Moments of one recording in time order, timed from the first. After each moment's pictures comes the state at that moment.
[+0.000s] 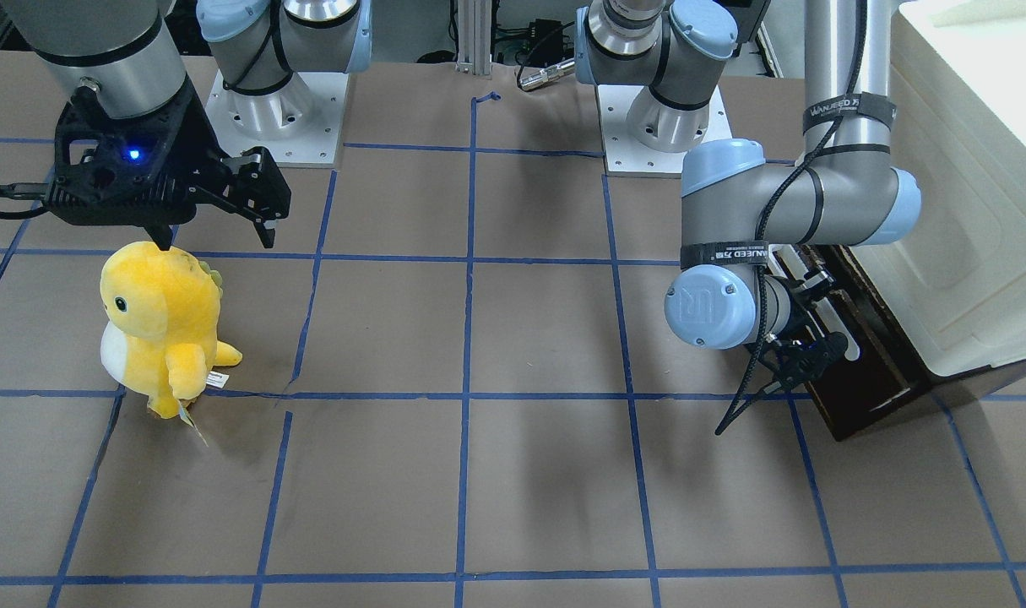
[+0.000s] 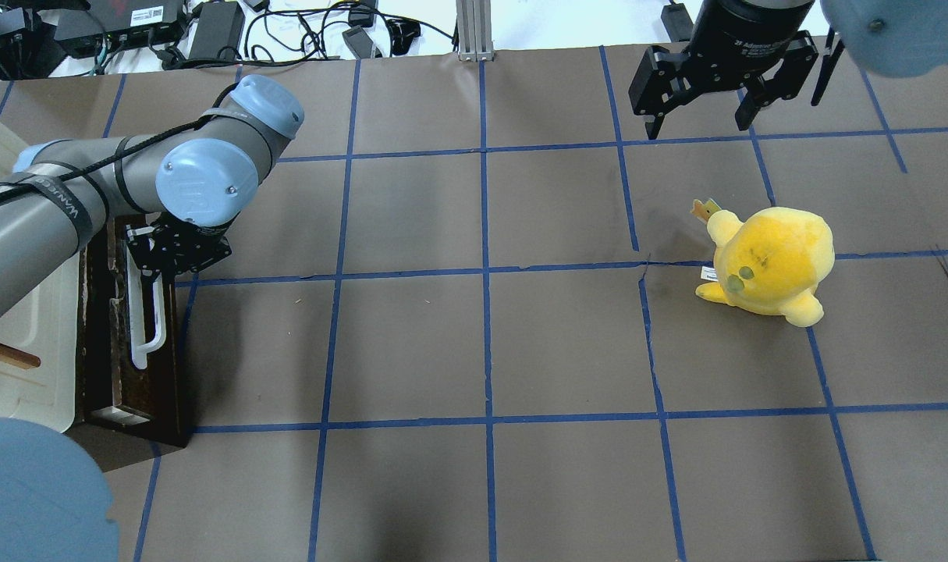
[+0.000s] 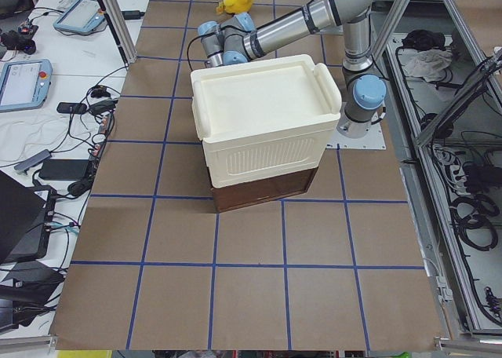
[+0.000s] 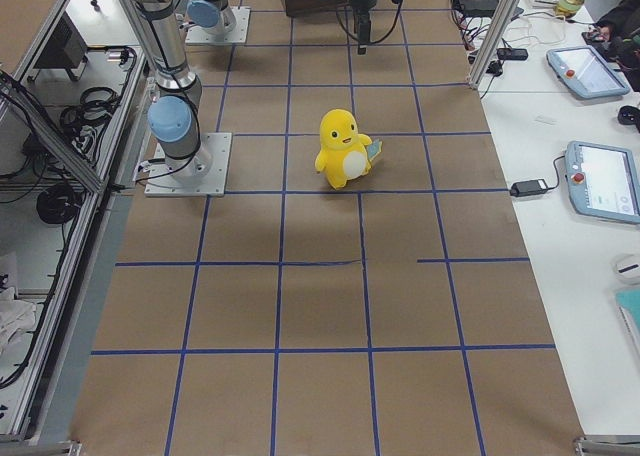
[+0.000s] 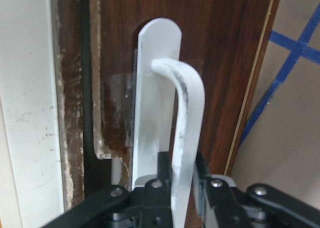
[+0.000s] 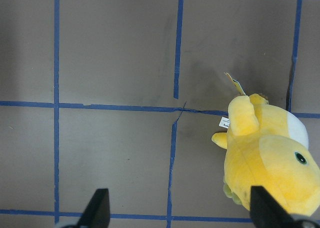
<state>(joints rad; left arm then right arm) -1.56 -1.95 -1.72 -1.55 2.36 -0.69 1.60 -1.48 1.44 -1.57 -1.58 -0.02</state>
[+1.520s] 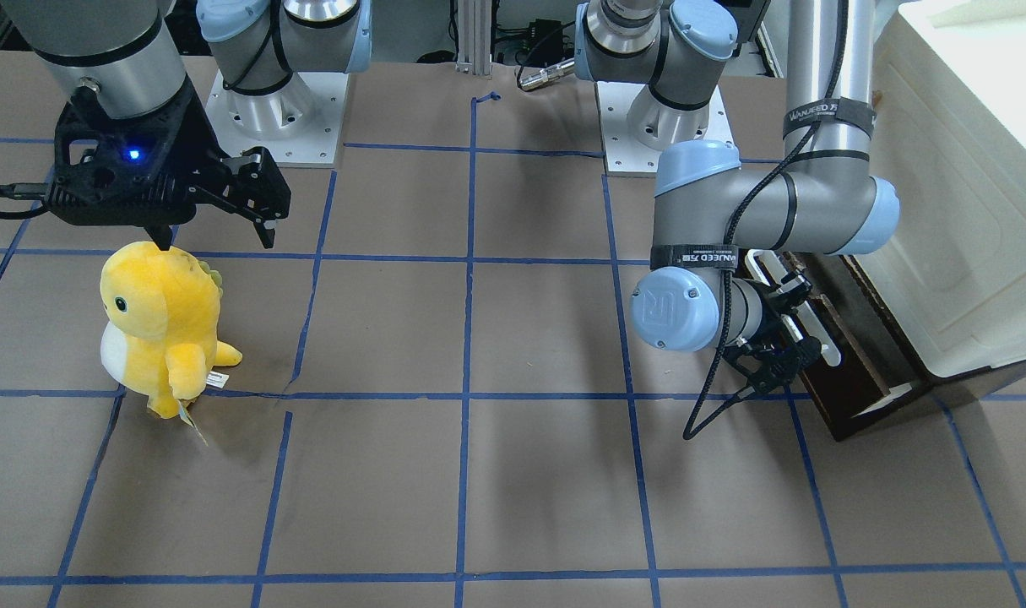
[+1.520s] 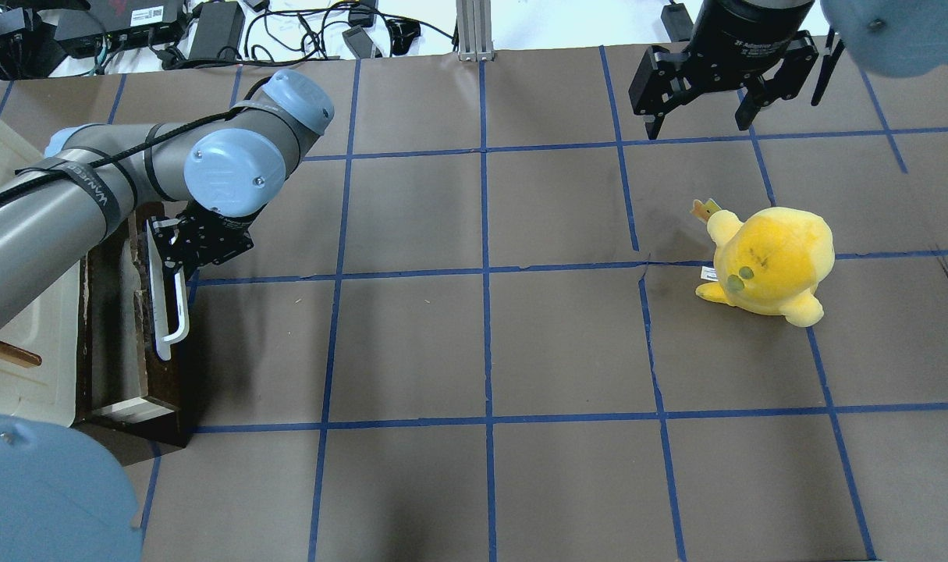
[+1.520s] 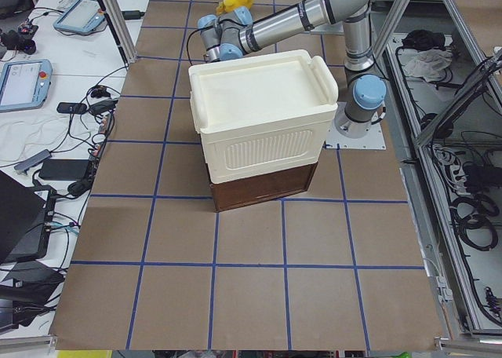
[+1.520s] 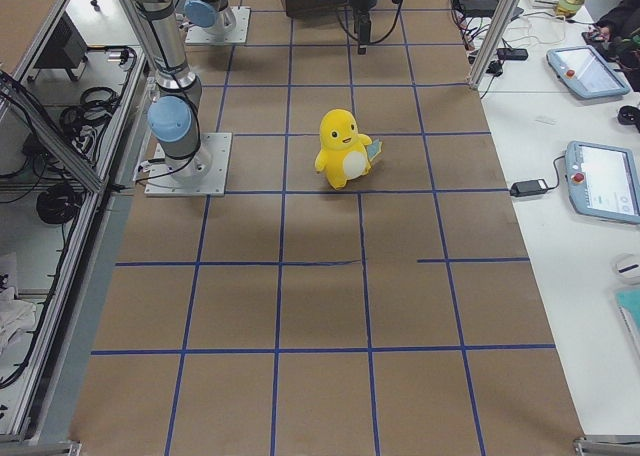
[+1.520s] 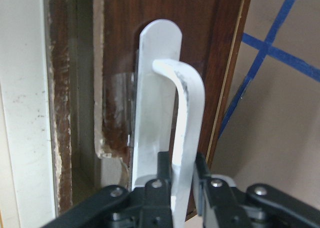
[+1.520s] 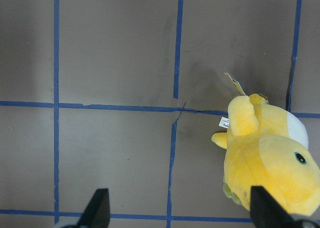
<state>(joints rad) -1.62 -1.97 -1.68 -1.61 2.35 -0.75 1.60 -1.48 1.44 -1.57 -1.58 -0.02</state>
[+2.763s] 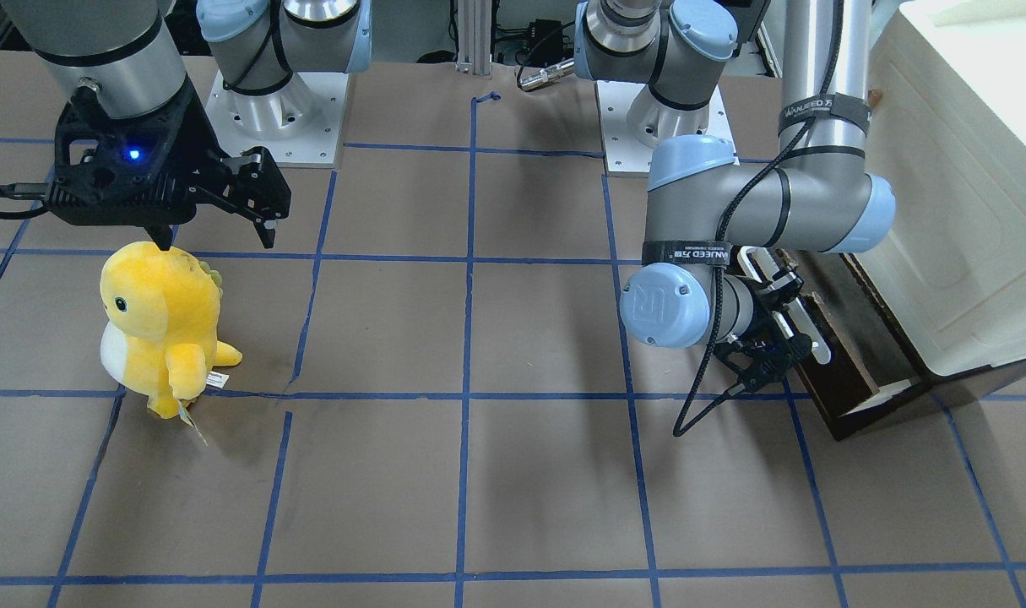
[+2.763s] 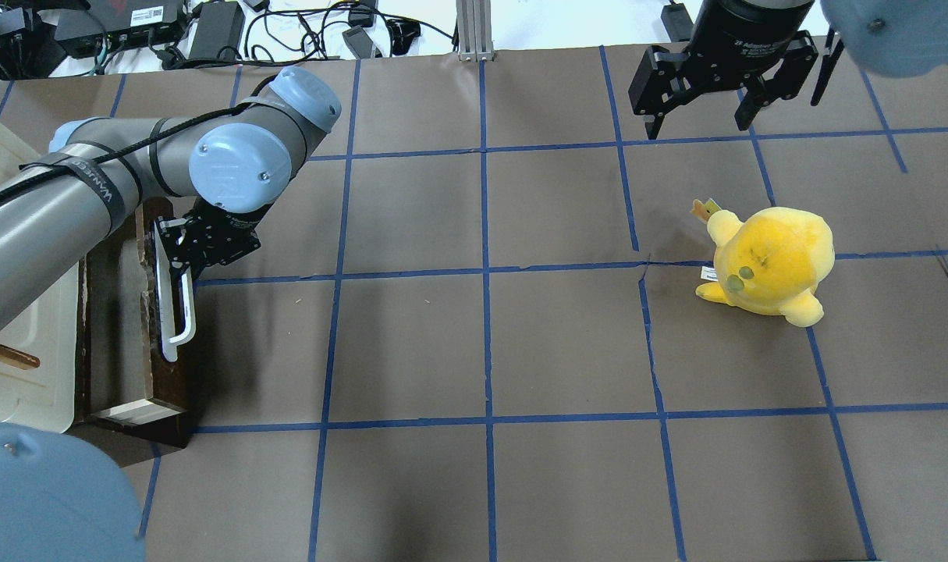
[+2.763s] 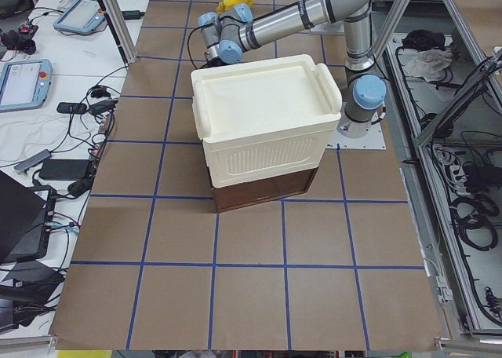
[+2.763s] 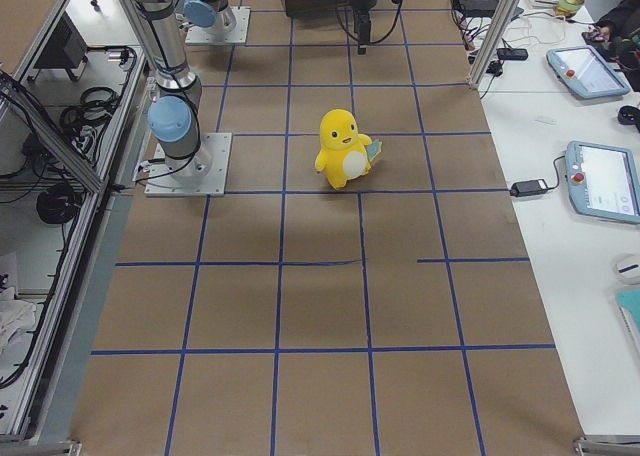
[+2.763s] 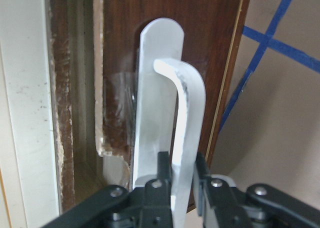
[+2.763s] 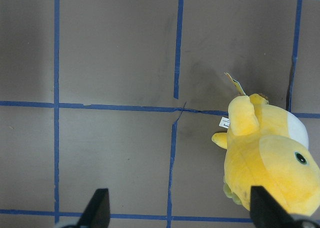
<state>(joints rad) -1.64 -1.97 -1.66 -1.64 2.33 -0.77 1.60 -1.48 1.44 -1.57 -1.58 -0.02</state>
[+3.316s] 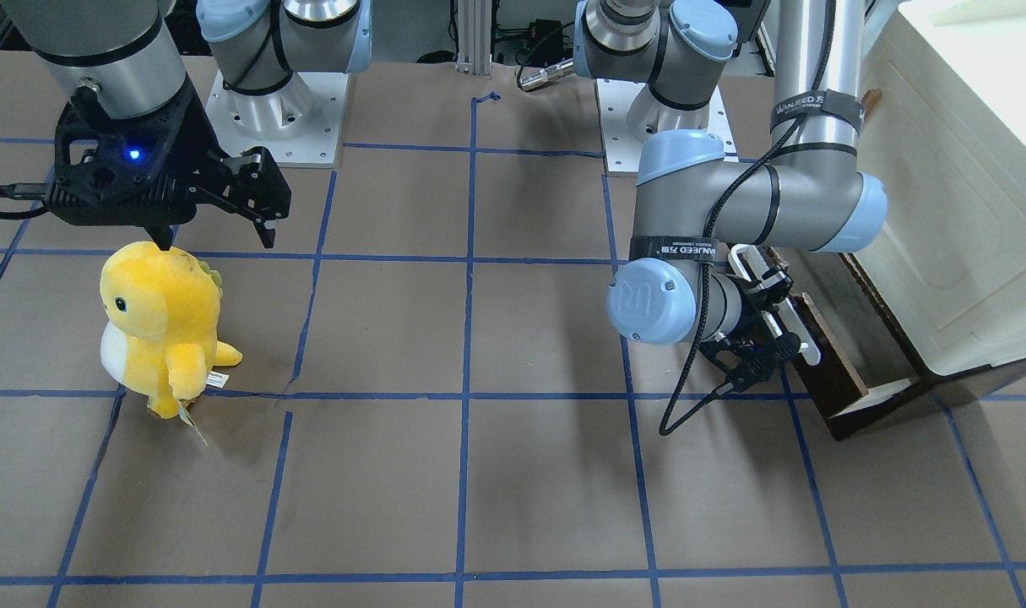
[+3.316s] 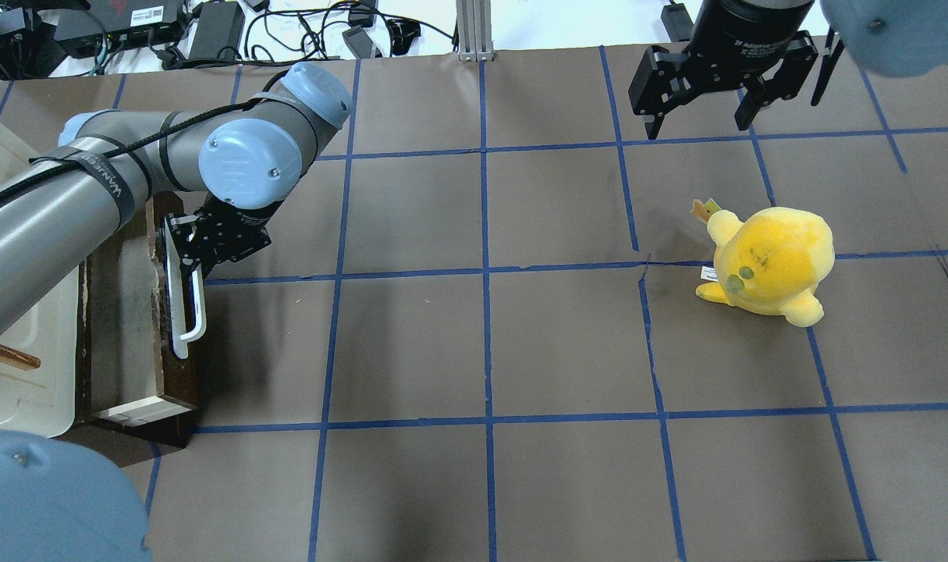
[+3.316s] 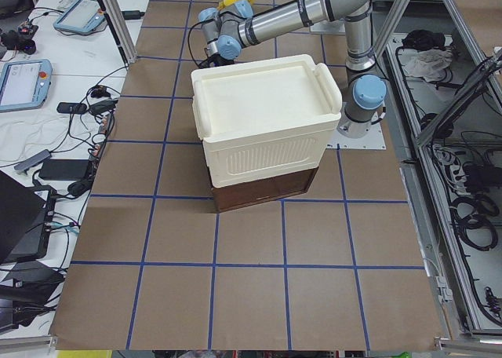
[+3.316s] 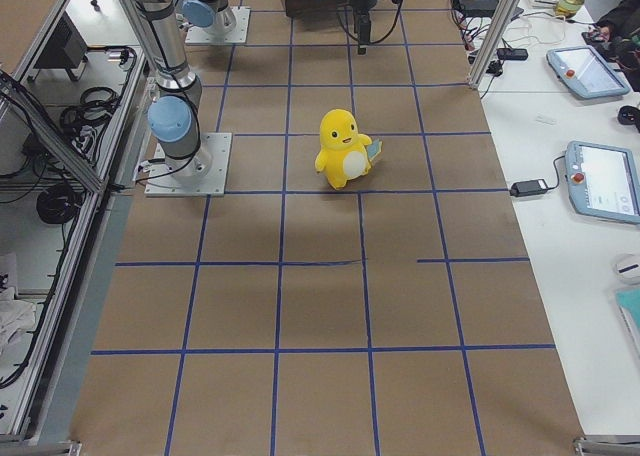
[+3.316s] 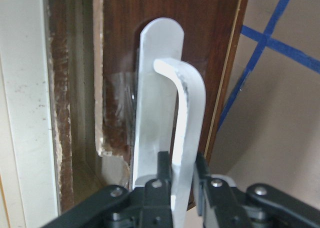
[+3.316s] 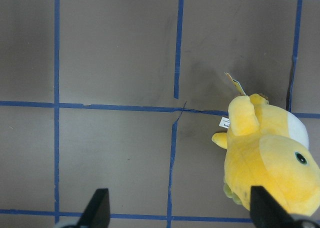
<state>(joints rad) -1.66 -1.97 -1.64 -1.66 2.31 -0.78 1.60 -1.48 1.44 -1.57 -1.58 -0.02</state>
